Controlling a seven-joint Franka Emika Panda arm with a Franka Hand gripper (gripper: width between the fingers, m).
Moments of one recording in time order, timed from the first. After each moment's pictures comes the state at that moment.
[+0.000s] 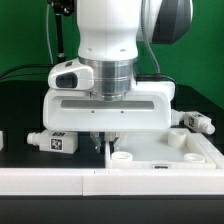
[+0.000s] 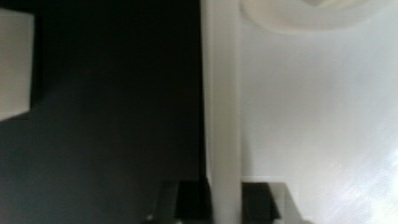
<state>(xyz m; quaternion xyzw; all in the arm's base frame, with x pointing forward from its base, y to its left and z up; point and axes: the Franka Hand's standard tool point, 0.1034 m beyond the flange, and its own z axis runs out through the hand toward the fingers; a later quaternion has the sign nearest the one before) 0.575 -0.022 0.014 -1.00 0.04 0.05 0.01</state>
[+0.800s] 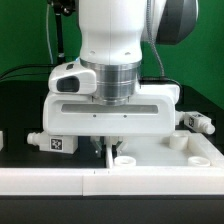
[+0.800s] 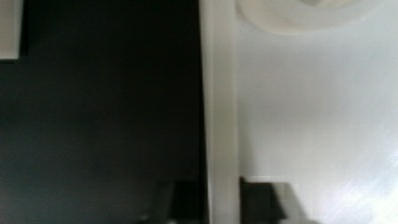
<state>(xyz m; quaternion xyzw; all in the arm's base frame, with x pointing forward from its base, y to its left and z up) 0.587 -0.021 0.012 -1.00 0.03 0.06 0.01</state>
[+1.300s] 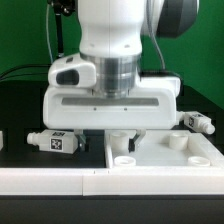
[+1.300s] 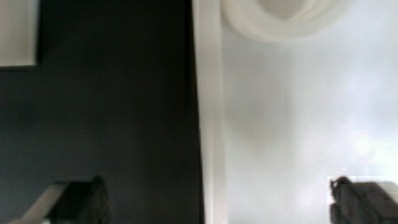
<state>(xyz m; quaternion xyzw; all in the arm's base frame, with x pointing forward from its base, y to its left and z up) 0.582 -0.019 0.034 -1.00 0.03 0.06 0.01</state>
